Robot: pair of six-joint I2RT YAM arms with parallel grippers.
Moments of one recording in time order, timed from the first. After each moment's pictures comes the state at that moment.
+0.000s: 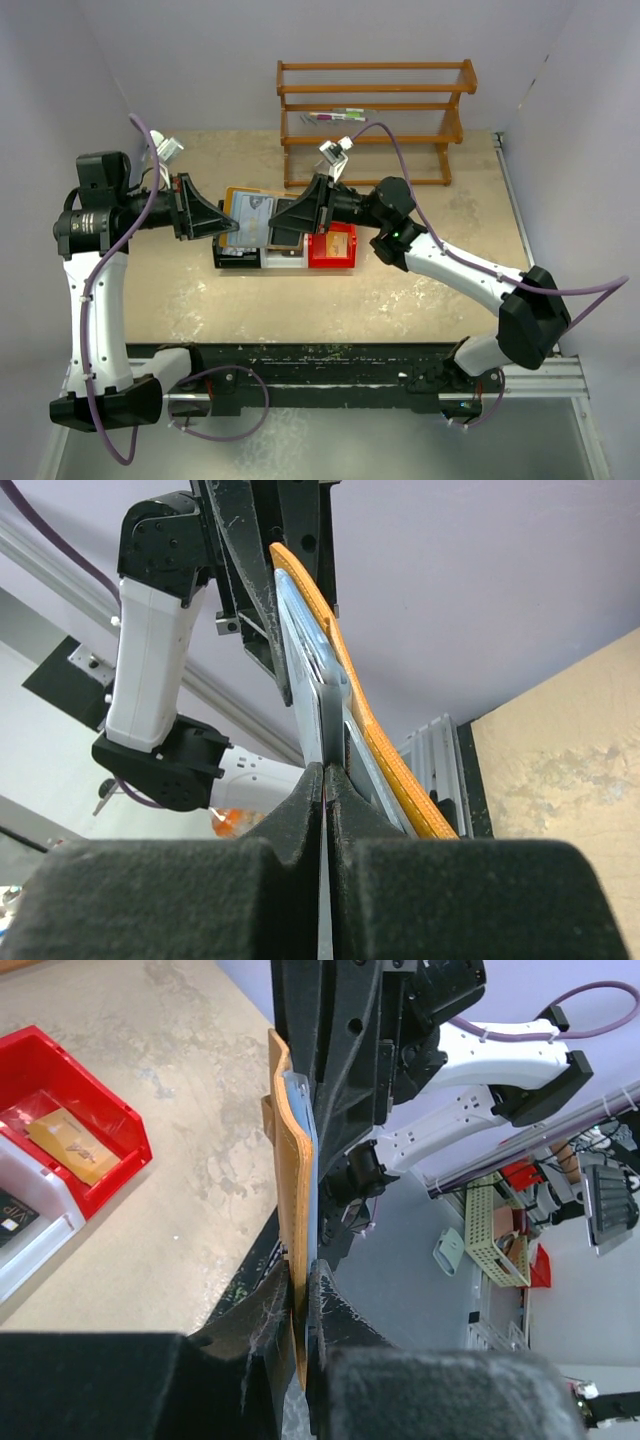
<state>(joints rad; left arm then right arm) 0.13 1.10 1.48 -1.09 1.35 -0.01 0.78 1.47 1.09 0.73 -0.73 1.05</state>
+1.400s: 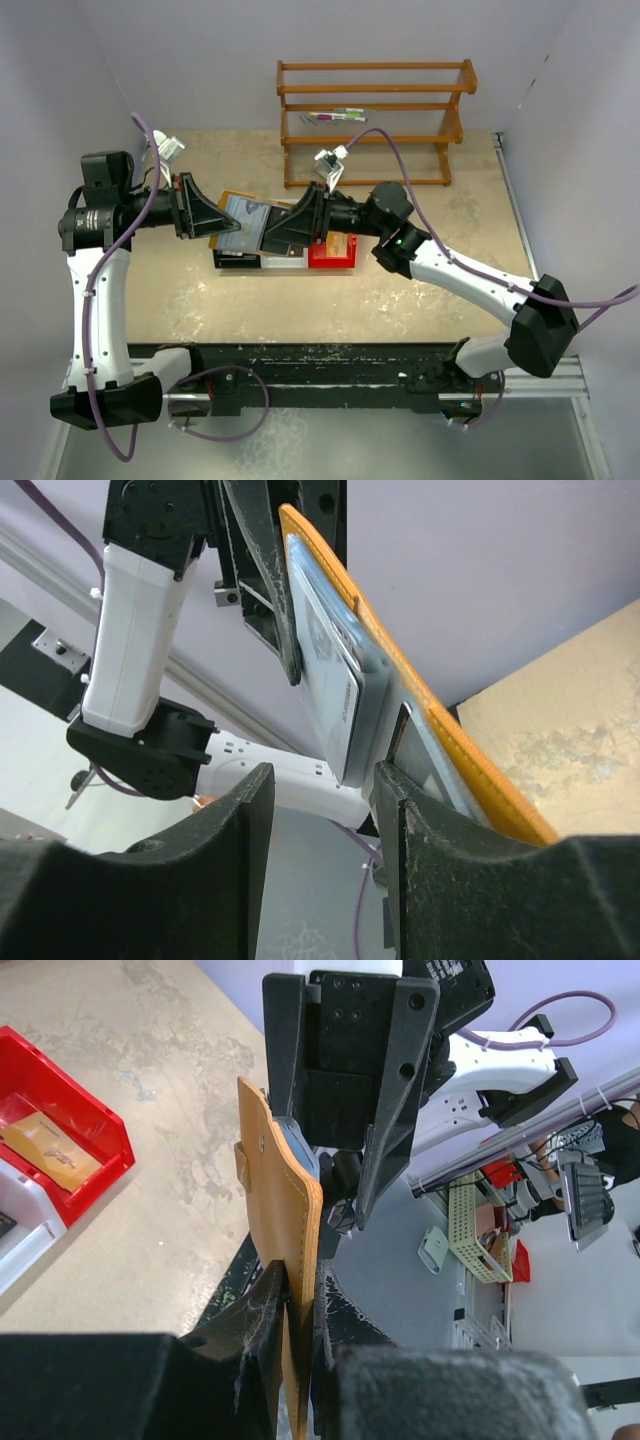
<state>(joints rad) 0.13 1.11 1.46 -1.08 1.40 -0.02 0.82 1.41 1.08 0.58 -0.67 0.93</state>
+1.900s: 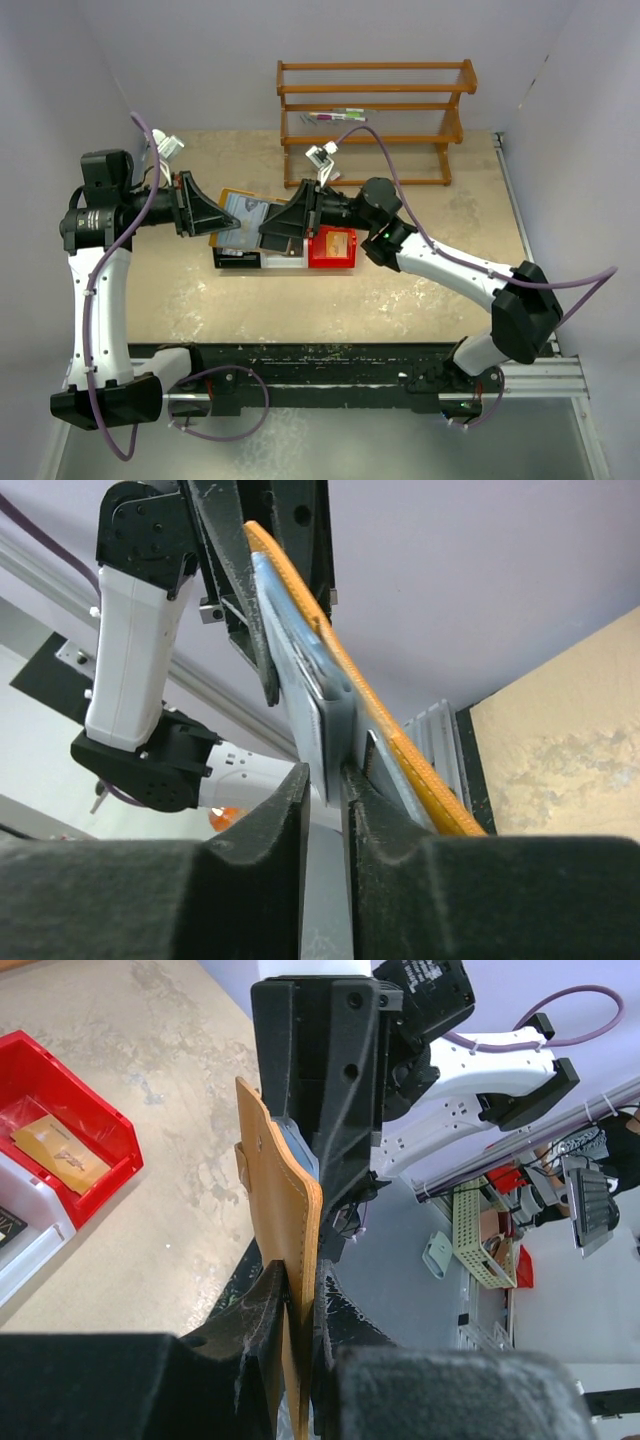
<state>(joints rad) 0.13 1.11 1.44 -1.01 1.39 -0.07 0.82 1.50 1.12 0.67 -0.69 1.01</state>
